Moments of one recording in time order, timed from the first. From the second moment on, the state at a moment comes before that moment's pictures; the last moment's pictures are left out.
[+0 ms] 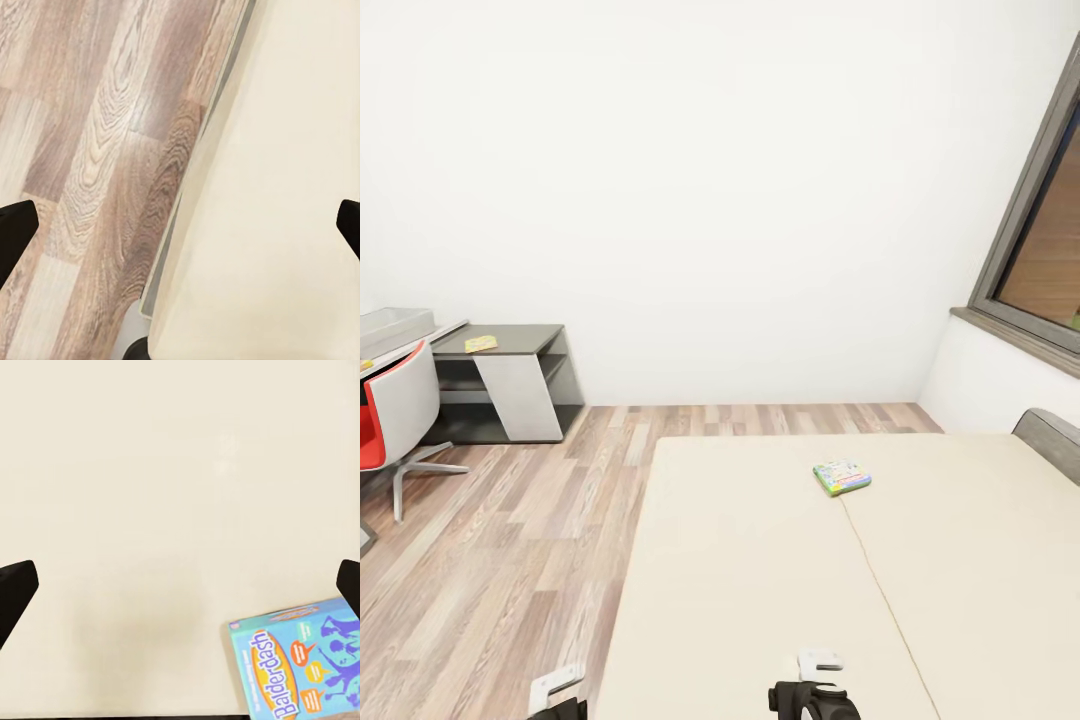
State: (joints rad) left arm -0.38 0.03 0.23 -0.28 0.10 0.06 0.09; right arm -0.33 0.17 0.01 -0.54 0.00 0.33 -0.15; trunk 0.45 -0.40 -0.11
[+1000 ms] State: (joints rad) left arm -0.38 0.03 0.23 -0.28 0.10 0.06 0.09; right arm -0.33 0.17 0.01 -0.54 0.00 0.33 -0.15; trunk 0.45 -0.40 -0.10
